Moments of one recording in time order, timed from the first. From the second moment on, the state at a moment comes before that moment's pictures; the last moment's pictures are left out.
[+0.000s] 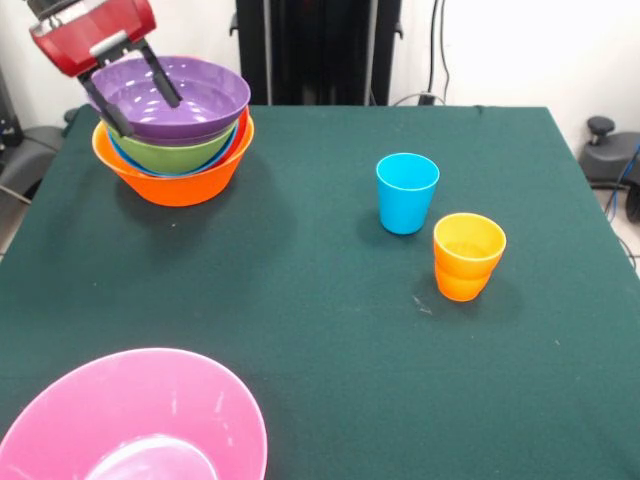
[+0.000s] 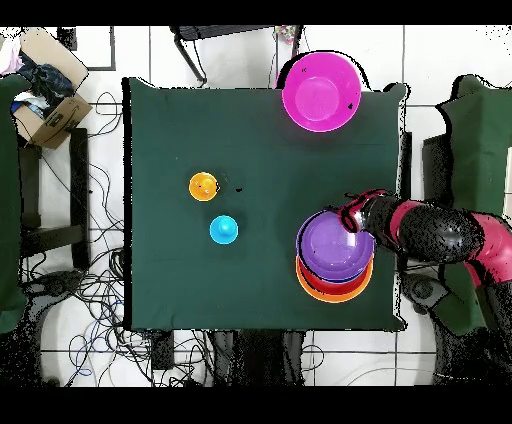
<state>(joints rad) -1.41 -0.46 1.17 1.77 -0.58 0.91 1.15</state>
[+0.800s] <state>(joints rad) -1.23 -0.56 1.18 1.57 -0.50 1.05 1.15</state>
